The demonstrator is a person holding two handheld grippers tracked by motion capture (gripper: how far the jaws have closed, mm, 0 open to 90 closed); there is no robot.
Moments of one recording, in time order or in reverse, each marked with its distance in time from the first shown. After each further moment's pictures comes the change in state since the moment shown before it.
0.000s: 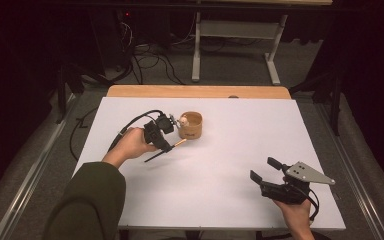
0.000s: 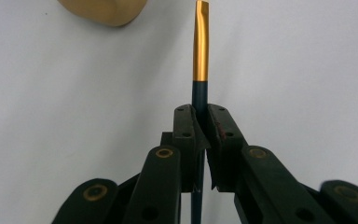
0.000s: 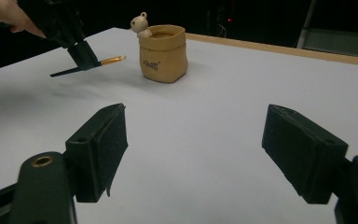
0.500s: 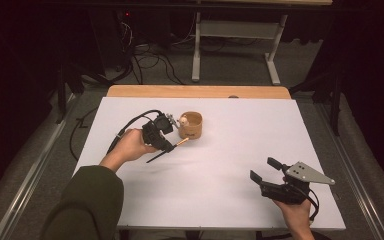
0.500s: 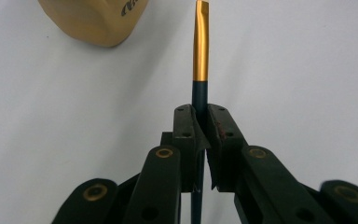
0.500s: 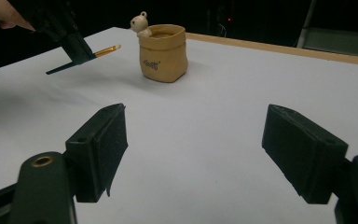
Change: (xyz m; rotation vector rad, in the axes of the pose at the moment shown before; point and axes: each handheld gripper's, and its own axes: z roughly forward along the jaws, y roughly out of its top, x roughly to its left) left arm -0.011 -0.003 -0.013 -0.077 -0.004 0.009; right arm 0.000 0.000 0.000 0.002 0.000 0.001
